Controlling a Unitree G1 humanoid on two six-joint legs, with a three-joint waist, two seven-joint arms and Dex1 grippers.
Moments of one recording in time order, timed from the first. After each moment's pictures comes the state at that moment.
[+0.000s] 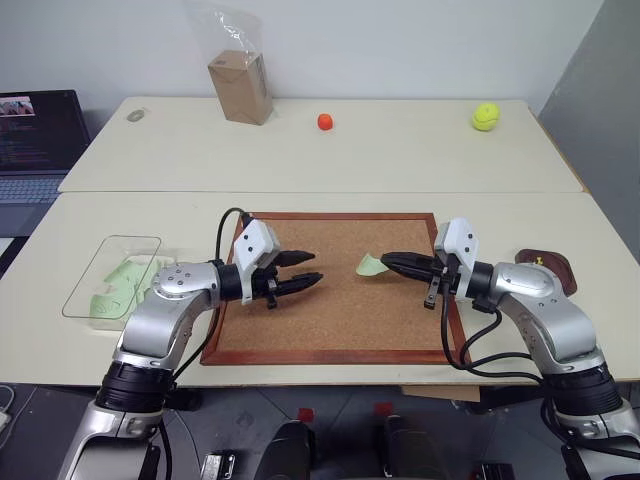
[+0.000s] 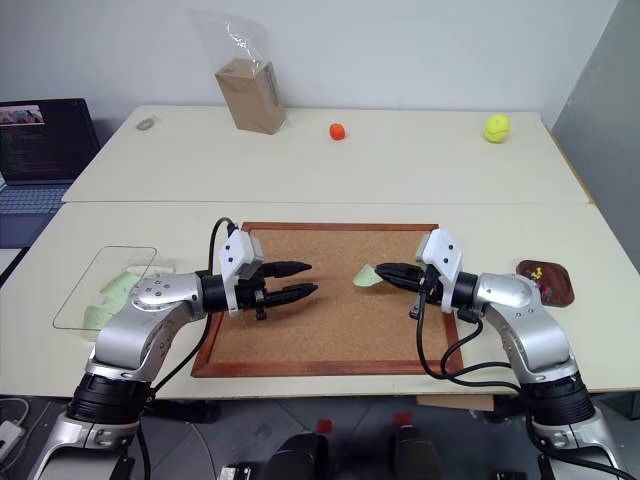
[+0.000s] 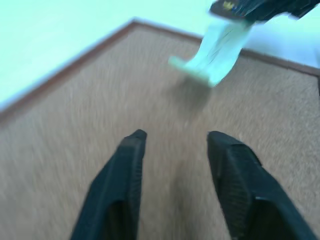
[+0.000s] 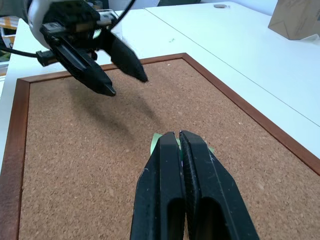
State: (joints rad) left arm -0.38 0.59 -0.07 -0.08 -0.28 0.28 -0.99; right arm -0.39 -0.53 0.09 -0.20 0.34 0.38 0.92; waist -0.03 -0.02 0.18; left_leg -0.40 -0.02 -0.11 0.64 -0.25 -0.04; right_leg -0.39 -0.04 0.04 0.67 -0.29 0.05
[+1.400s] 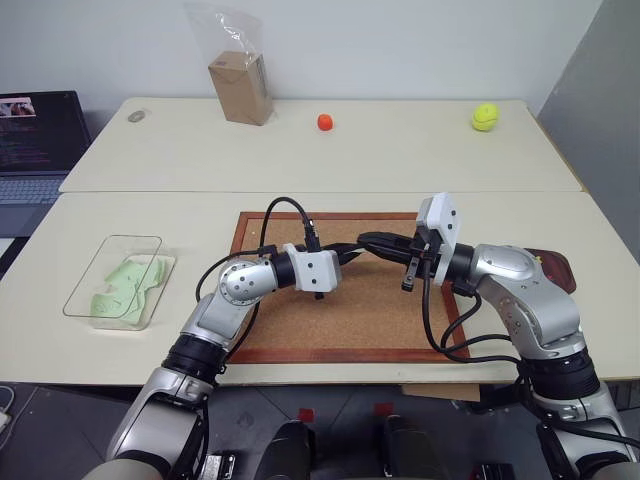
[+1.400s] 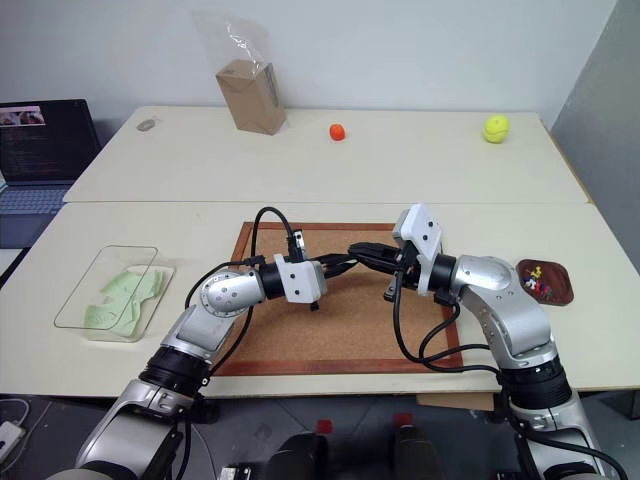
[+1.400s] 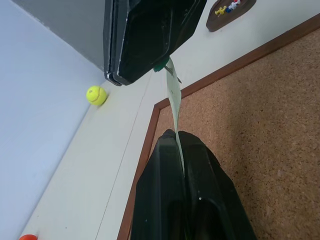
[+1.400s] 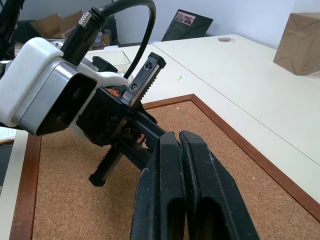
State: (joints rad) left arm -0.55 0.42 -0.26 0.29 0.16 -0.53 -0.74; right arm -0.49 -0.44 0.12 -0.26 0.39 0.50 0.85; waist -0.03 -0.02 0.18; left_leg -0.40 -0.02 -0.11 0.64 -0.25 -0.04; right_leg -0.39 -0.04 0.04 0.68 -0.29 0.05
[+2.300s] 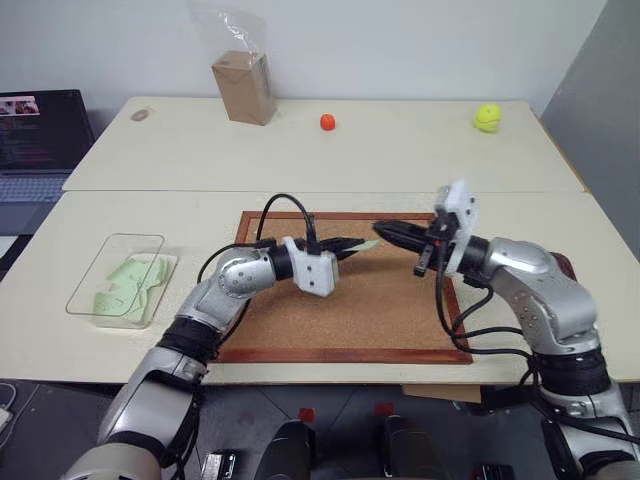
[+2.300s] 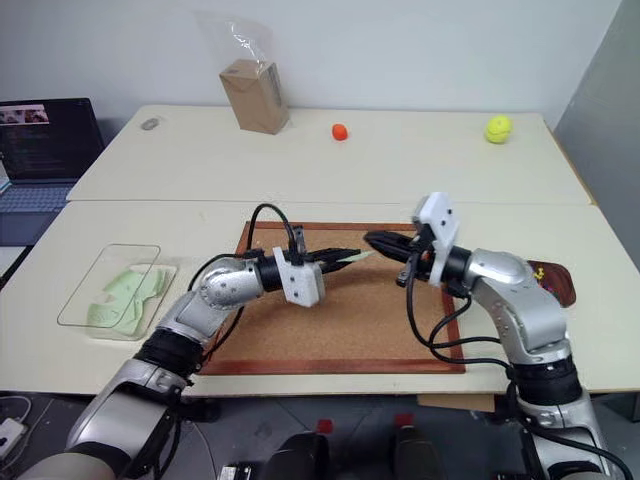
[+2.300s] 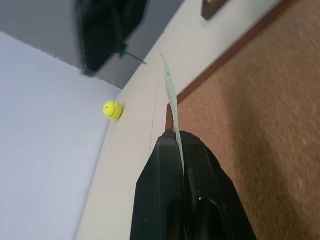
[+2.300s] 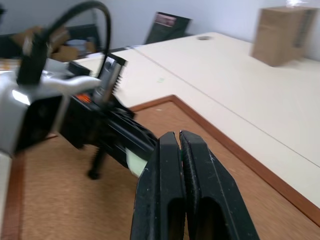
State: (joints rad) left arm -0.62 0.45 -0.32 0.32 0.02 -0.50 -0.79; right arm -0.45 -0.50 -0.01 -0.28 0.45 0.59 0.75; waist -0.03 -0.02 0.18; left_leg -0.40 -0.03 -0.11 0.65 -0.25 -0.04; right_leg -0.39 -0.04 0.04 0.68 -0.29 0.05
